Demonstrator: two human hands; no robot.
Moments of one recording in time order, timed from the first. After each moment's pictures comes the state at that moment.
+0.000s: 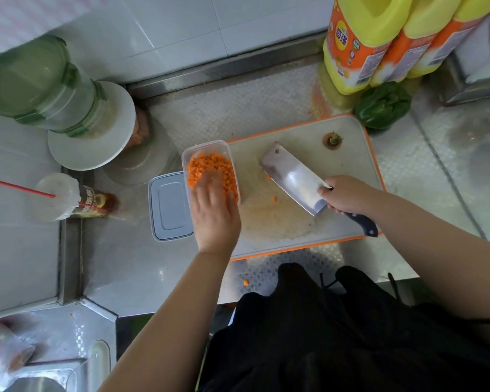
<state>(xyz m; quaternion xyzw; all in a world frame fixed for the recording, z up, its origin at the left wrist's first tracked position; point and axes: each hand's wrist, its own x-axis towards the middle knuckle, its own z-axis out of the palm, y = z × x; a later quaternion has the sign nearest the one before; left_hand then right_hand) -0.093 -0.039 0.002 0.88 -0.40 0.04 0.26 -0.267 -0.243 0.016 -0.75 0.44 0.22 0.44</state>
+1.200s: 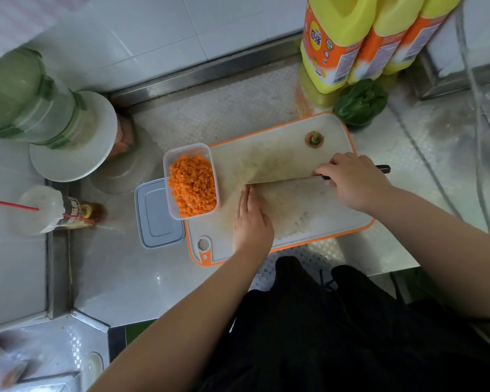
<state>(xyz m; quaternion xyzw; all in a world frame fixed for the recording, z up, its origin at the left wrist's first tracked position) -0.166 -0.076 -0.013 0.86 -0.35 -0.28 0.24 -0.297 -0.262 0.031 -0.93 0.30 0.11 0.17</state>
